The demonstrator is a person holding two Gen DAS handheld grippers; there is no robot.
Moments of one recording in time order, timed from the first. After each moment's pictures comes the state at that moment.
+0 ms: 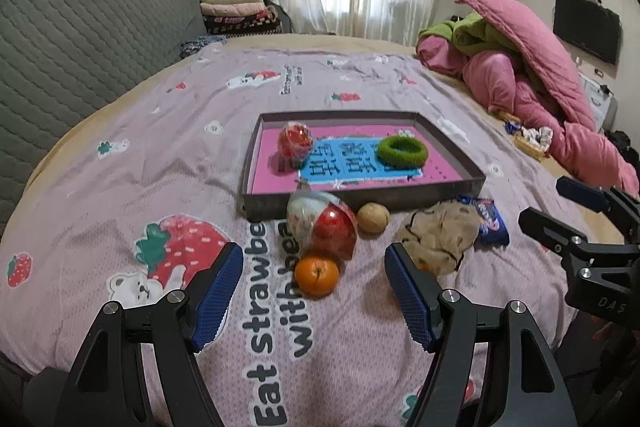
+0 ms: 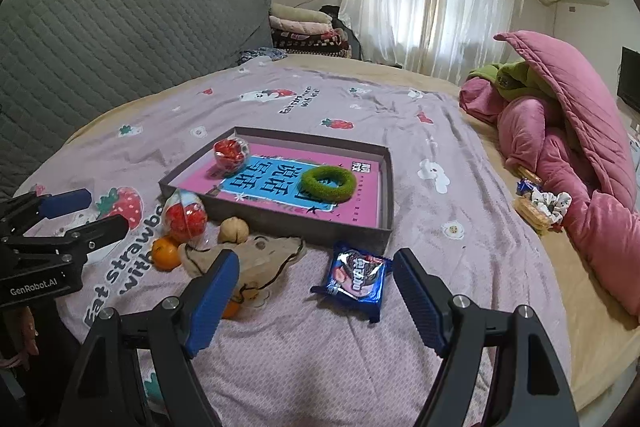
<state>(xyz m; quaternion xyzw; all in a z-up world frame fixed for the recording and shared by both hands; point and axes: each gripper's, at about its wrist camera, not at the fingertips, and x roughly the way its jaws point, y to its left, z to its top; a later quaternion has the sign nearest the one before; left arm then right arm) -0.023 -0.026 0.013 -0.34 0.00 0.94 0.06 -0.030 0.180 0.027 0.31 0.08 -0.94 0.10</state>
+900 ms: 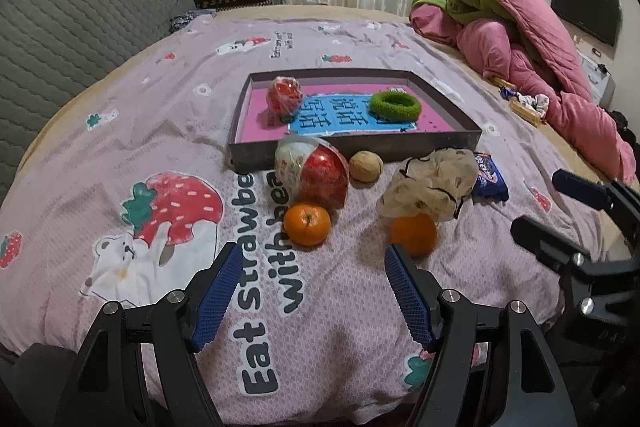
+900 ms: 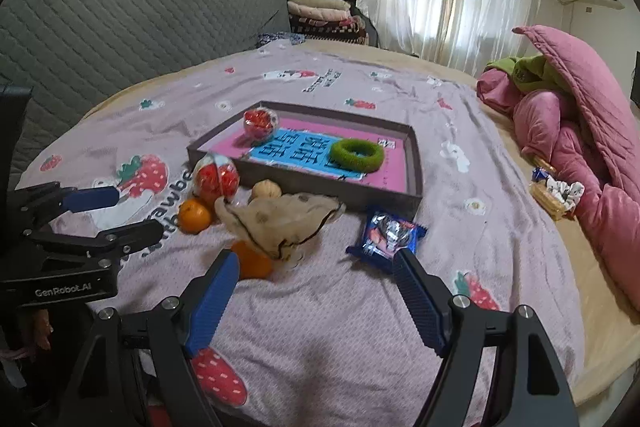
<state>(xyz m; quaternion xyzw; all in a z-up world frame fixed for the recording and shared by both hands) -0.014 -0.021 -0.012 -0.39 0.01 0.92 0.08 -0.007 0.160 0.005 0.34 0.09 -0.93 0.12</state>
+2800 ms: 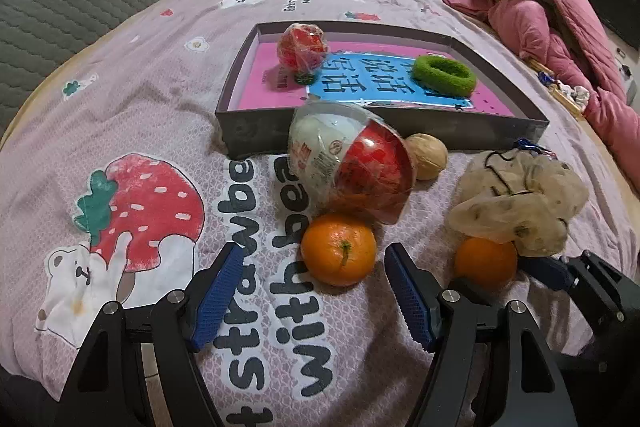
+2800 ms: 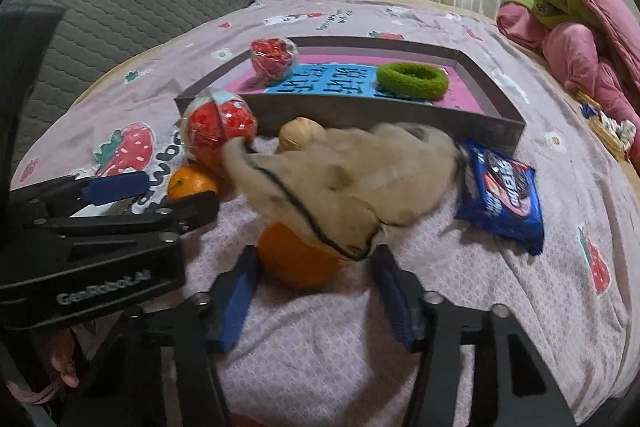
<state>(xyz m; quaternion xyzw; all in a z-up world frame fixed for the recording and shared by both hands) -0.093 -0.025 -0.065 -0.45 -0.01 0.89 0.05 -0.065 0.109 -0.071 0.42 0.03 -0.90 0.13</state>
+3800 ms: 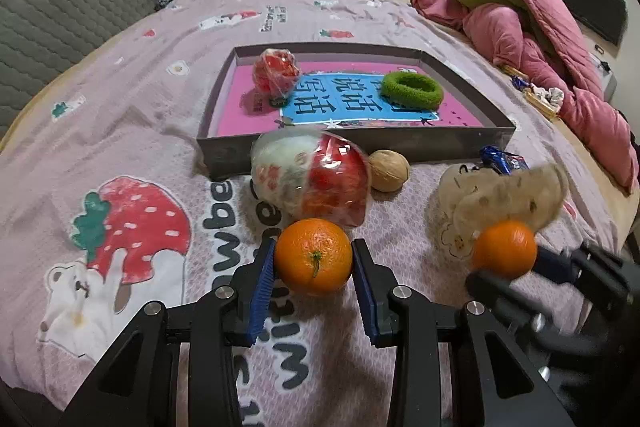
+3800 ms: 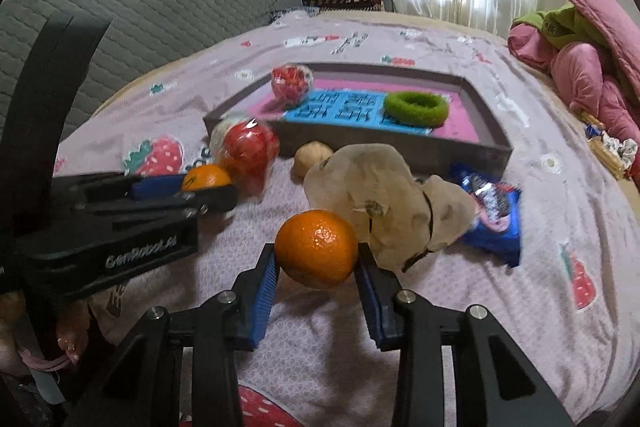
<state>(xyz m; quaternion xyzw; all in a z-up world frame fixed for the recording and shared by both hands) -0.080 -0.018 -0.047 -0.42 0.00 0.90 0.09 -0.044 0.129 -0.041 0.38 0.03 -0.91 0.15</state>
